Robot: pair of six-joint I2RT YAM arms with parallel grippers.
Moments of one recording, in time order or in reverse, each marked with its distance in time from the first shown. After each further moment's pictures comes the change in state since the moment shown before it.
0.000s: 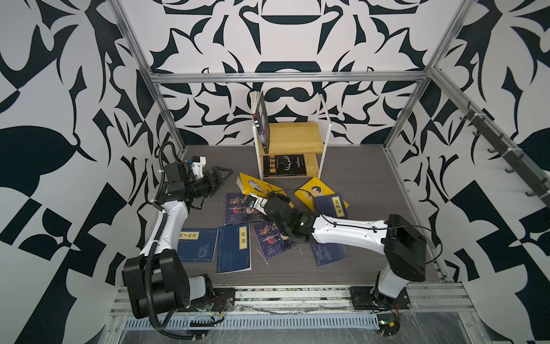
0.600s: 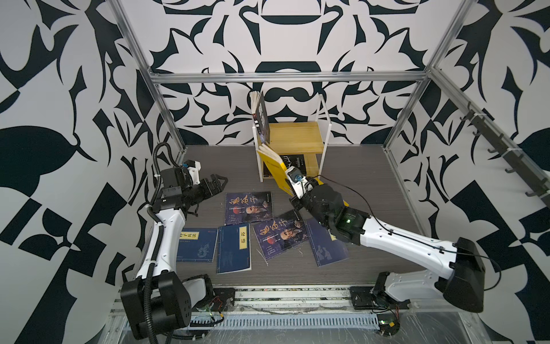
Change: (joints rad) left arm 0.005 -0.125 -0.051 -0.190 -0.257 0.255; right arm -0.174 -0.406 -0.164 0.077 -0.240 0.401
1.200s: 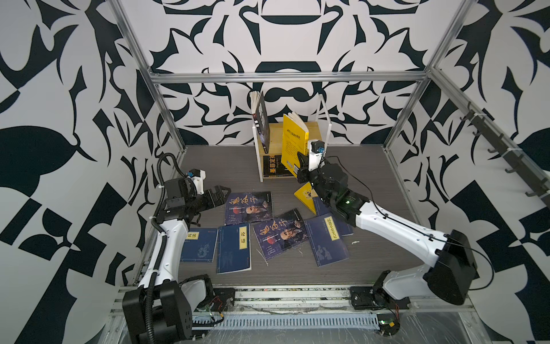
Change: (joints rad) left arm -0.017 -0.070 -0.130 0.074 0.009 0.107; right arm -0.188 0.135 0.116 0.154 0.009 0.274
